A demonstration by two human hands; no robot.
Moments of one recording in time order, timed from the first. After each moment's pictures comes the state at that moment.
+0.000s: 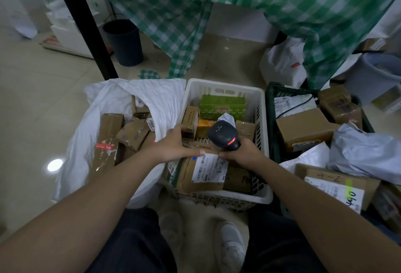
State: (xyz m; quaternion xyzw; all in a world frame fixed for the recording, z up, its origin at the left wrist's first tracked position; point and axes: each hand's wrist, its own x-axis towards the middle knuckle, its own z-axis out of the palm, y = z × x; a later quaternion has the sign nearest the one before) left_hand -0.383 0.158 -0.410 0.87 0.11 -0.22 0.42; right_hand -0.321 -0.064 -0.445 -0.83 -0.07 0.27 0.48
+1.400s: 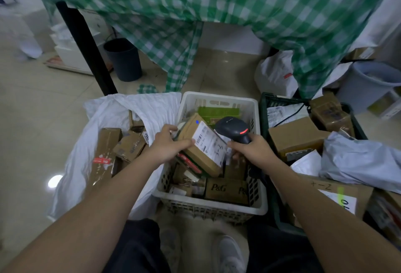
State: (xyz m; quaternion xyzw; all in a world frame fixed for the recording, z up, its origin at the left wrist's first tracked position) left_hand -0.368 0.150 -0.399 0.83 0.20 -0.08 0.52; right_hand -0.314 -0.091 -0.401 -0.82 -0.01 0.19 0.54
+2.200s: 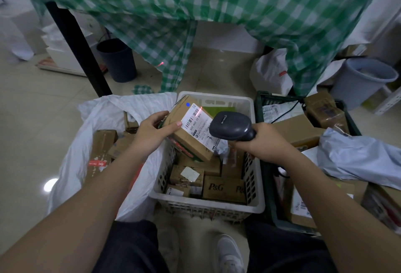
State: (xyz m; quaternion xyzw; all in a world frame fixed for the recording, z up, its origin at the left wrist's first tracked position) left_hand -0.362 0.171 -0.389 0.77 0.18 0.04 0.61; right_hand -0.322 -0.108 -0.346 -0.91 -0.13 0.14 0.36
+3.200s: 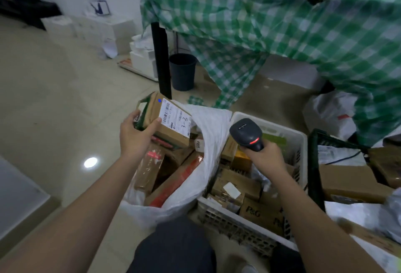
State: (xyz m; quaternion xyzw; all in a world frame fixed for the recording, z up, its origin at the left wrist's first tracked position) left_hand -0.469 0.297 -0.363 0.69 0.37 0.33 0.52; right_hand -0.337 0.019 -0.361 -0.88 -0.12 0.08 0.44
